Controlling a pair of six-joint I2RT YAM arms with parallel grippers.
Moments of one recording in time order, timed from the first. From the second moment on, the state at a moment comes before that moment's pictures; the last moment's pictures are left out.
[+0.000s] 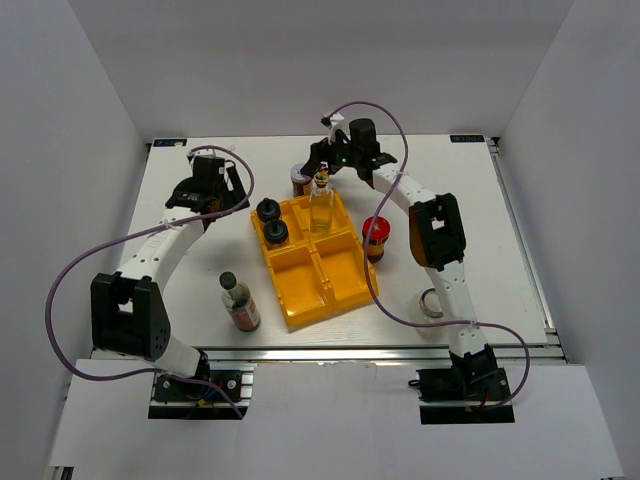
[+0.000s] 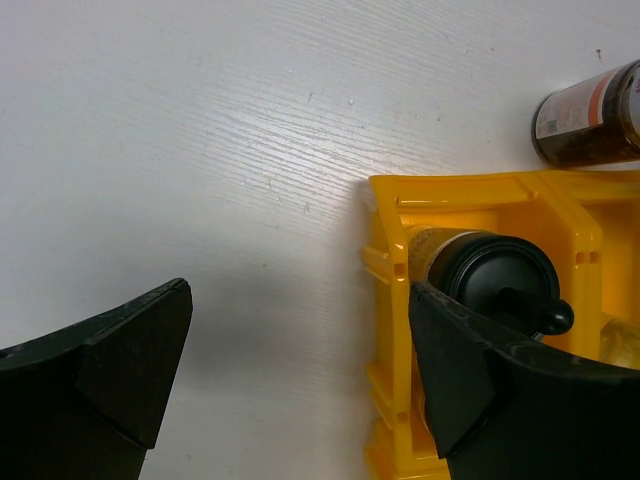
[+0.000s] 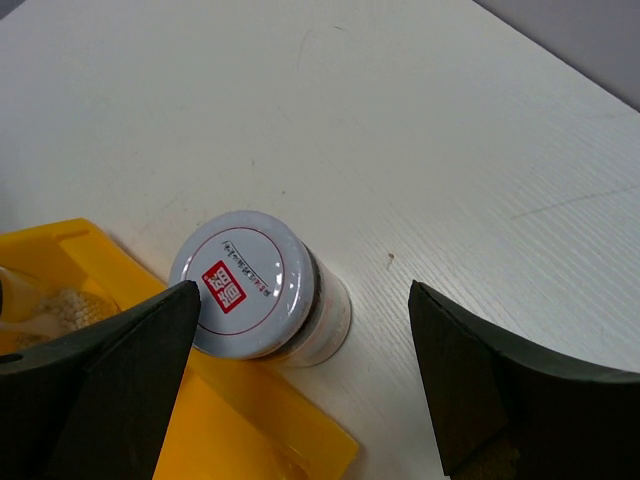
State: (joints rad) left arm -0.19 1.50 1.19 -0.45 -0.28 -0.42; right arm 0.45 2.51 2.16 -0.03 -0.61 0.02
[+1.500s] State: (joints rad) left arm -0.14 1.53 1.19 -0.43 -0.28 -0.41; right arm 0.48 2.59 2.10 0.19 -0.64 -0.02
